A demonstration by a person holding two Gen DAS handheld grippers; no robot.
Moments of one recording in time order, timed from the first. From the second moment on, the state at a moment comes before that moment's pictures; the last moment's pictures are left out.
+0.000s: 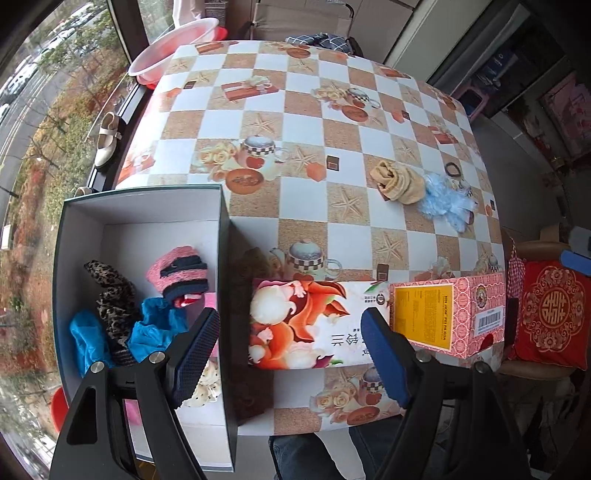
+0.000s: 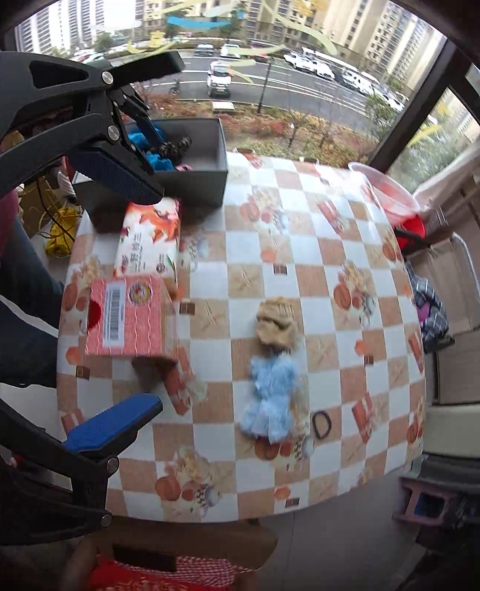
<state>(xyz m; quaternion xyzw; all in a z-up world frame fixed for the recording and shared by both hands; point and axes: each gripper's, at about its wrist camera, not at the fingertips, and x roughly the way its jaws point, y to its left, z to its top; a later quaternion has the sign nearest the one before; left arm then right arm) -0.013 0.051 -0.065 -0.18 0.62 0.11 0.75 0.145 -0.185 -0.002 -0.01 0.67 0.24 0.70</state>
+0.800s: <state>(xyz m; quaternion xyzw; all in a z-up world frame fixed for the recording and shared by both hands) 0.119 0.021 -0.117 -0.21 0.69 0.07 0.69 0.275 -0.219 -0.171 -0.04 0.73 0.19 0.66</state>
